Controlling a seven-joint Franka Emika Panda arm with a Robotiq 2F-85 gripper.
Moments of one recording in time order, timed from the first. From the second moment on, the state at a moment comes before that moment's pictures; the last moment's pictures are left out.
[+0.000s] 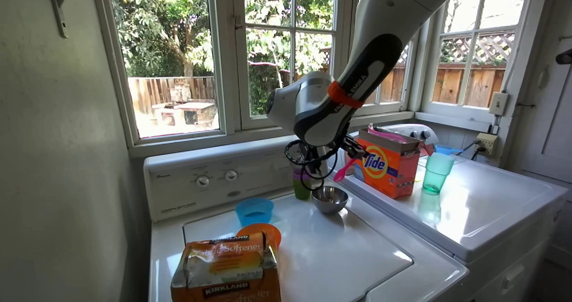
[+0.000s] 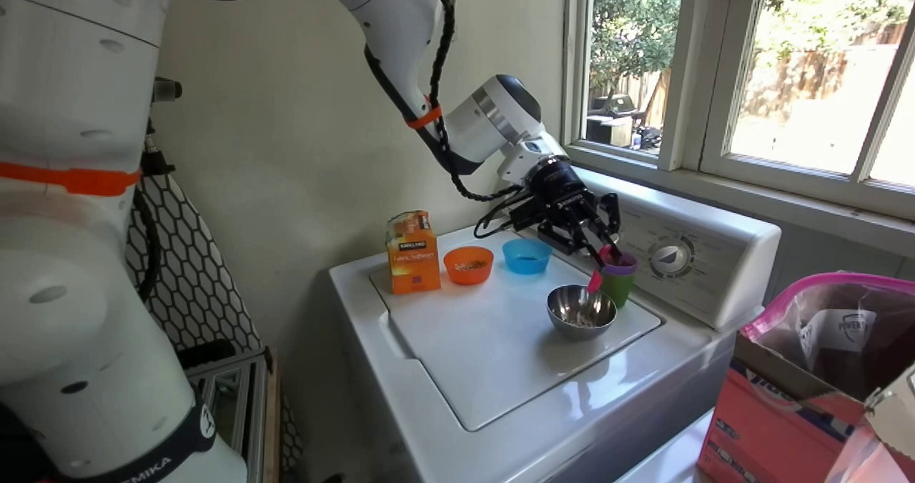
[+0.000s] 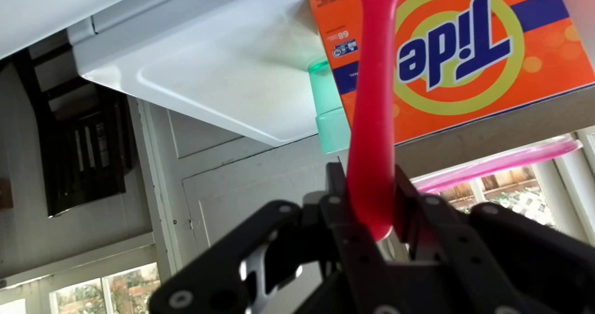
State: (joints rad) arm 0.27 0.42 0.03 -1.90 -1.03 1.71 2.71
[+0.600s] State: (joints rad) arm 0.25 0.45 0.07 -1.86 -0.99 1.67 2.70
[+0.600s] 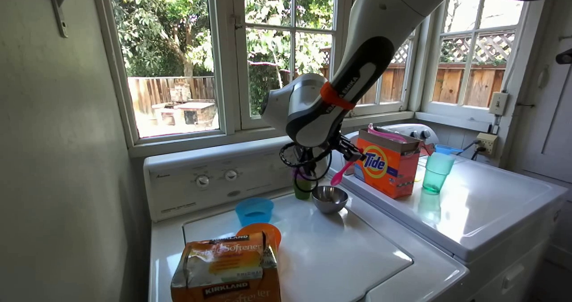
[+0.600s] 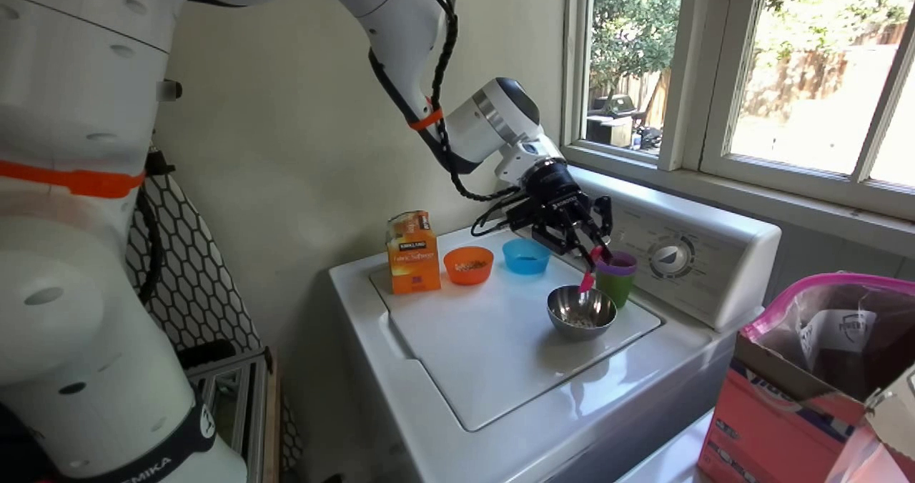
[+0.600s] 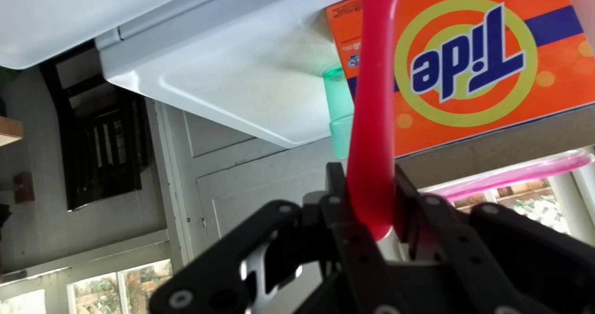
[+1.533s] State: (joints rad) arm 0.13 0.43 0.02 -1.83 -0.57 1.99 2.68
